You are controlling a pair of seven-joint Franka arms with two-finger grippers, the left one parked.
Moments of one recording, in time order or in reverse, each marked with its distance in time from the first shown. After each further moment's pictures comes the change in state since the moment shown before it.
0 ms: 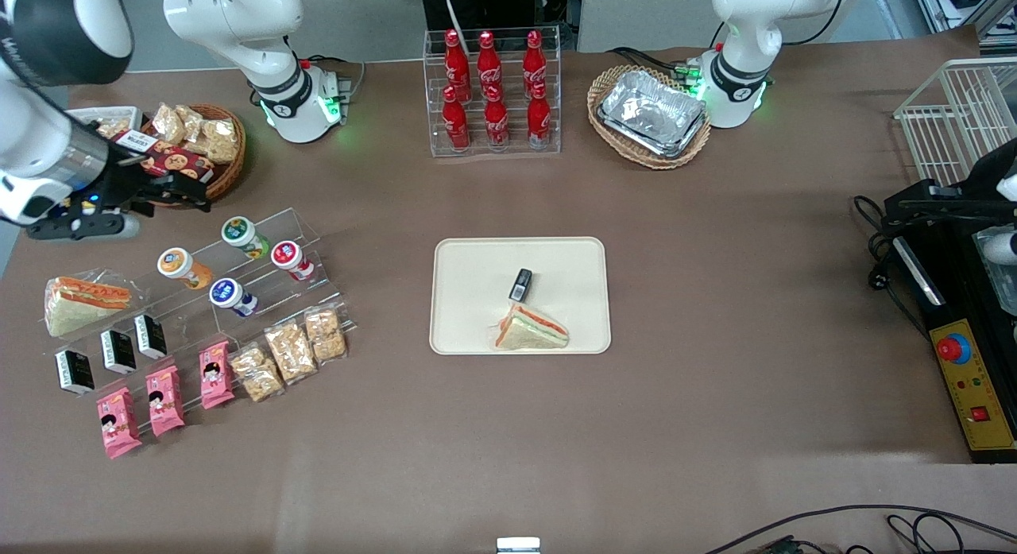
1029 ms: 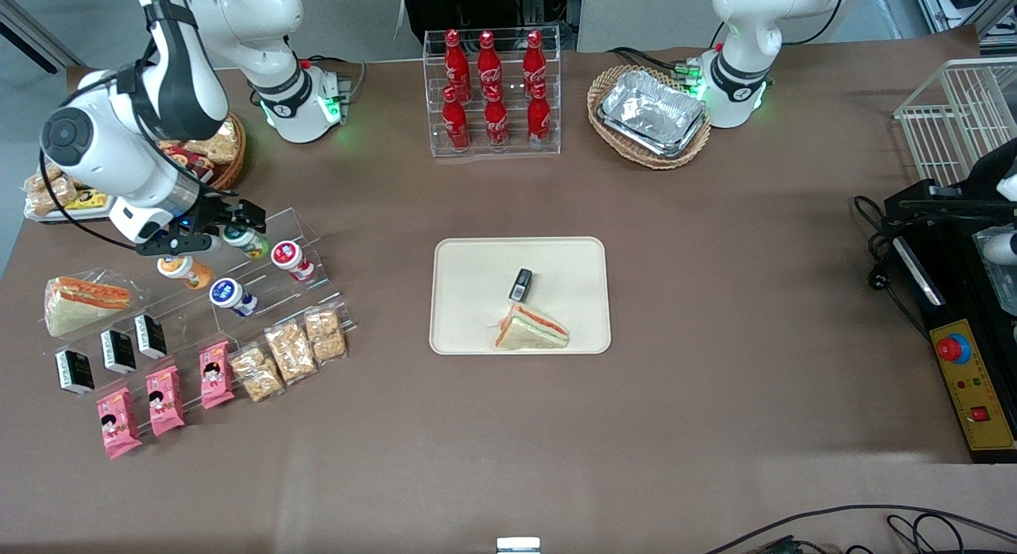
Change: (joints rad) arm 0.004 -0.030 -0.010 -0.474 0.000 0.481 -0.048
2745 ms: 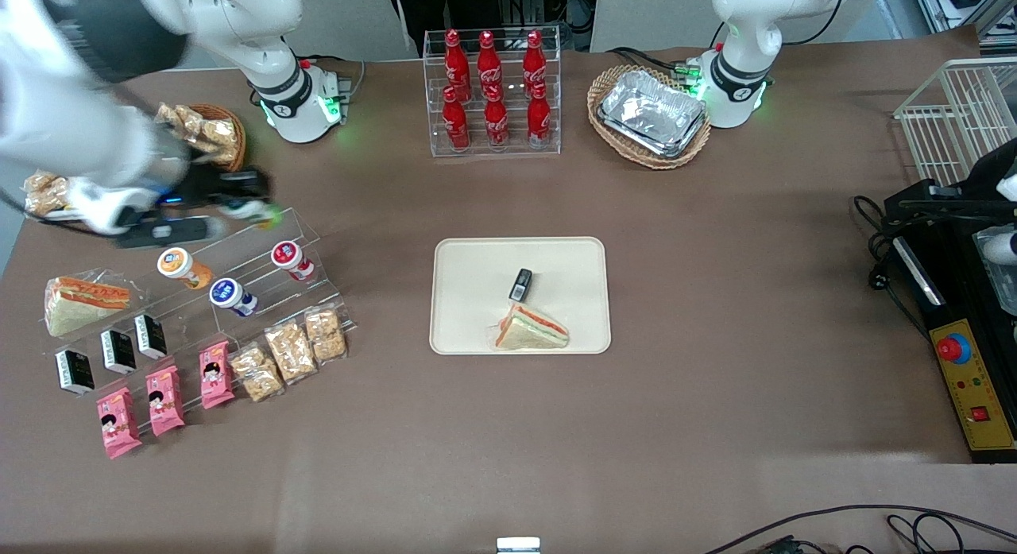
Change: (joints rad) arm 0.065 0.233 0.169 0.796 0.092 -0.705 0.267
